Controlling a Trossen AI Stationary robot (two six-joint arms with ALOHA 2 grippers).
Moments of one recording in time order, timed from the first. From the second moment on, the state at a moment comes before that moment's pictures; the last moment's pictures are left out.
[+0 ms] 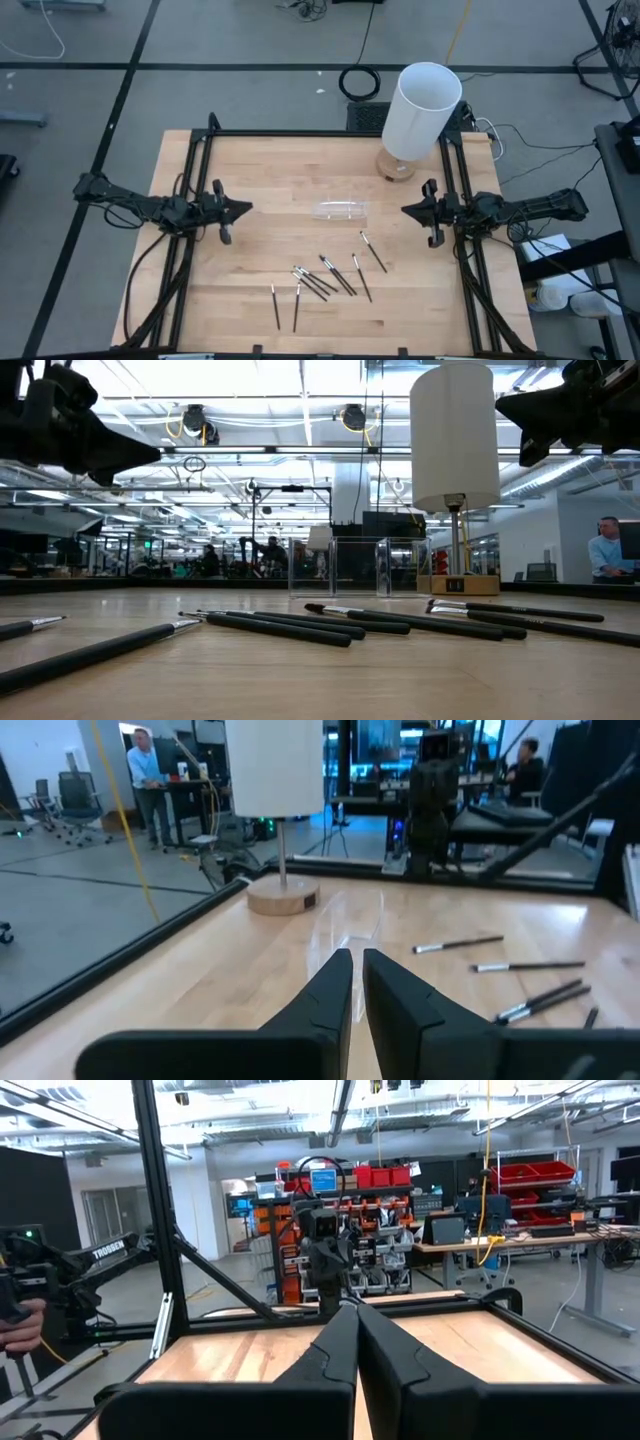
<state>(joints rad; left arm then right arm) -0.31 0.22 0.01 0.20 -0.55 -0.02 0.14 0.21 0.01 0.41 0.16 0.07</state>
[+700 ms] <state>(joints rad) -0.42 0.41 0.26 0.34 -0.65 -0.24 0.14 0.21 0.01 0.41 0.18 -0.01</state>
